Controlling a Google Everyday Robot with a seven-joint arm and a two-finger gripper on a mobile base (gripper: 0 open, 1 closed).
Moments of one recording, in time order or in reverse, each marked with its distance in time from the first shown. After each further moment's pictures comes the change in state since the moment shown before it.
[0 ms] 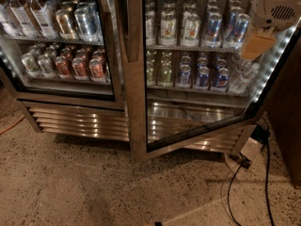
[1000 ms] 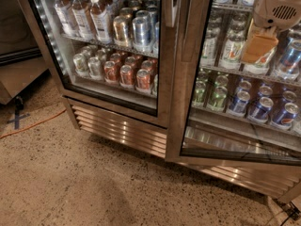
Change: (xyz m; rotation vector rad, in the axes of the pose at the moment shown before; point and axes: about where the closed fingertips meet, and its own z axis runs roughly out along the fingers) arm 0.000 0.000 0.000 0.000 0.000 0.000
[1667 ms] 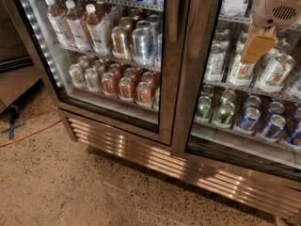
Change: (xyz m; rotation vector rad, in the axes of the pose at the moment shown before) arm 0.000 0.000 0.000 0.000 0.000 0.000
